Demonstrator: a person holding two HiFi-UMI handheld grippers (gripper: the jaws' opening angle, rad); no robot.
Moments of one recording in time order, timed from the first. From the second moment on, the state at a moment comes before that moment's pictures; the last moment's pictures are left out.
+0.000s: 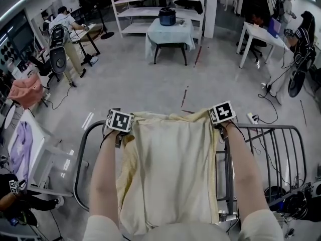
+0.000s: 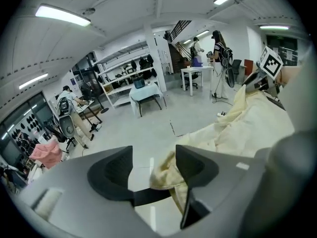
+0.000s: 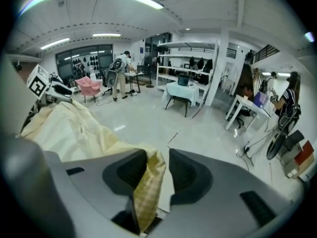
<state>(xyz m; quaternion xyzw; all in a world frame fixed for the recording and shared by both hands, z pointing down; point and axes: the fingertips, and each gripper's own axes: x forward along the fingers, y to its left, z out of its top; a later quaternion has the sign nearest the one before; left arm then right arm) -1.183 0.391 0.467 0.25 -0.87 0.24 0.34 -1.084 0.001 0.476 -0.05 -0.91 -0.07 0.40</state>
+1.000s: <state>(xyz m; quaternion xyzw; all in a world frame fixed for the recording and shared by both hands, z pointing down) -1.039 0.365 0.387 0.28 -0.92 0.14 0.23 -0.946 0.044 0.384 0.00 -0.97 -0.05 0.22</state>
